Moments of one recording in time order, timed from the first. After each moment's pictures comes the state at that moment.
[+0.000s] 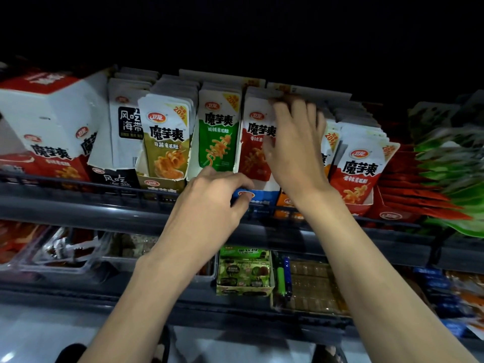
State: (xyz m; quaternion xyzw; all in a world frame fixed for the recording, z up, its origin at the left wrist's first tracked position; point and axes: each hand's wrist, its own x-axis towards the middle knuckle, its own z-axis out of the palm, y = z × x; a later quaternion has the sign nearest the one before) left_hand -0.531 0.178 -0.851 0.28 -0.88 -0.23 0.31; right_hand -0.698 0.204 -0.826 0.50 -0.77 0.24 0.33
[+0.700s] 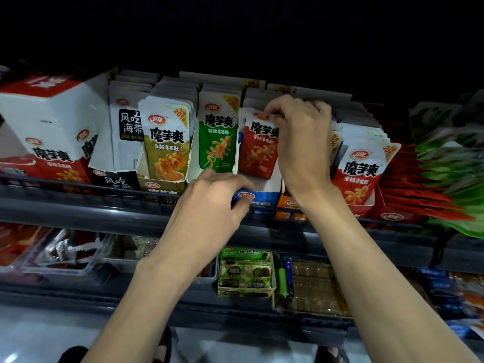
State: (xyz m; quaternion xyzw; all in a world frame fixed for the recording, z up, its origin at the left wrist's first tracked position) left_hand -0.531 0.176 -0.852 0.28 -0.89 -0.21 0.31; right_hand -0.701 0.202 -0.818 0.51 -0.68 0.37 0.36
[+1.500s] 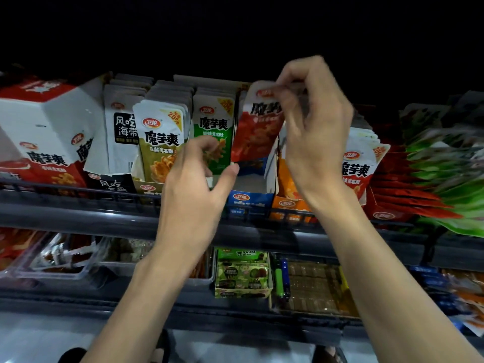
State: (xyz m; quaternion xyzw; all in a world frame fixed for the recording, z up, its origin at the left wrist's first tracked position) left_hand -0.529 0.181 -0.835 0.34 -0.77 -0.30 0.45; right_hand -0.681 0.231 -0.780 0.55 -0.57 0.54 0.29
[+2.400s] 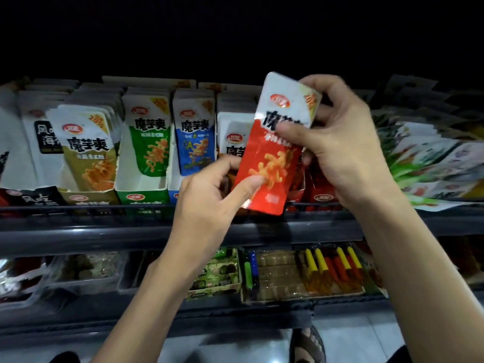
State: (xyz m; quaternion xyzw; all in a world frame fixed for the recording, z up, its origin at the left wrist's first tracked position) left_hand -0.589 0.242 -0.838 0.14 -0.75 -0.52 0.39; right_hand -0.728 0.340 -0.764 0.45 -0.64 0.62 -0.05
